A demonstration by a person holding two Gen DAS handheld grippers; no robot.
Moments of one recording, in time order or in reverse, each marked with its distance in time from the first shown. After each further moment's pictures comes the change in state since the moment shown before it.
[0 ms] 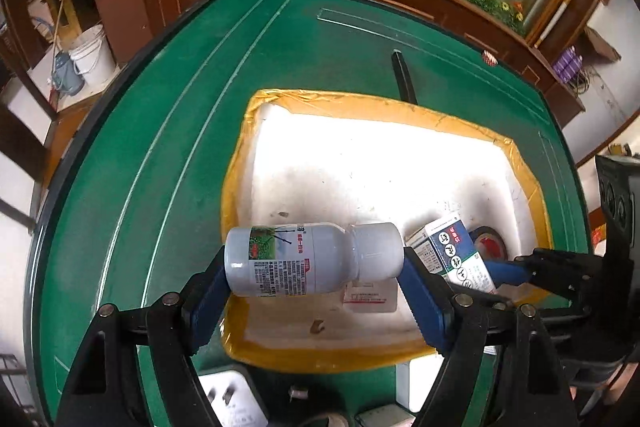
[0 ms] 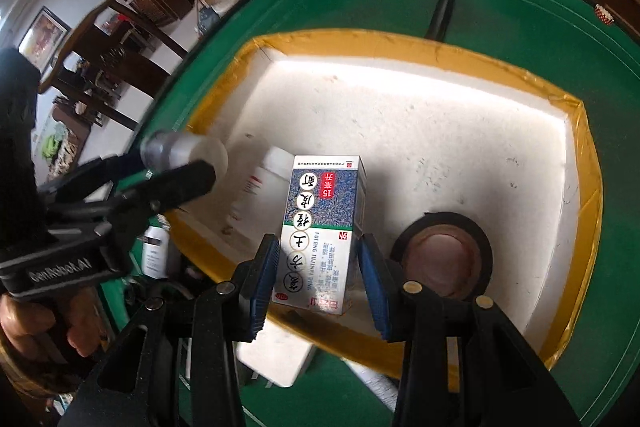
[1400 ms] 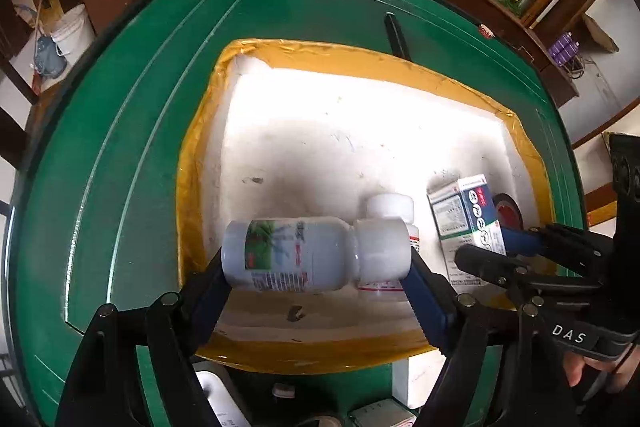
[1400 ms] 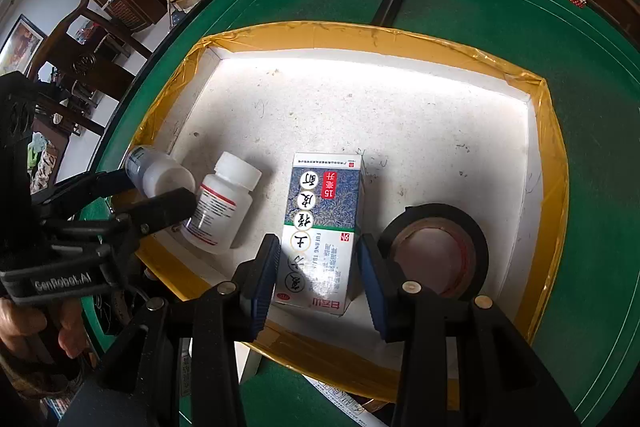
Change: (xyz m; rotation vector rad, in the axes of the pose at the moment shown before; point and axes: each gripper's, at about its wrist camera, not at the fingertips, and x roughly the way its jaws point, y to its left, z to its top) left arm 0.023 -0.001 -0.011 -0.010 0.105 -0.056; right arm -0.005 -0.023 -0.010 0.049 -0.015 -0.055
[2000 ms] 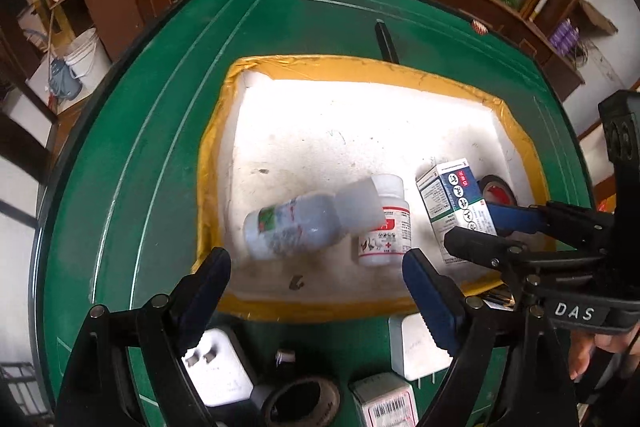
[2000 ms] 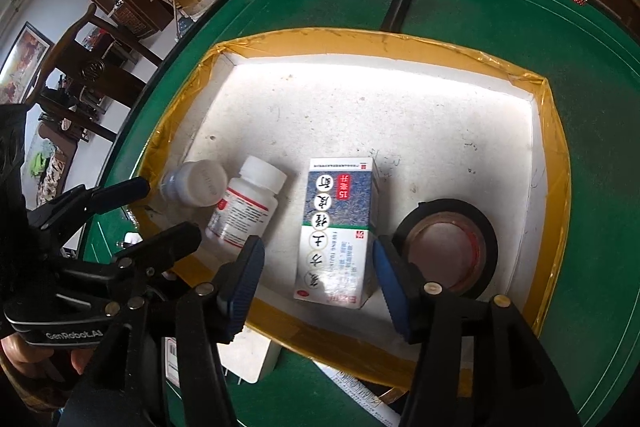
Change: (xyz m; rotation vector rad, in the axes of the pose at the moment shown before) left arm -0.032 -0.016 -0.022 0.038 -0.062 0.075; right arm -0.011 0.006 -0.003 0.011 -0.026 0.039
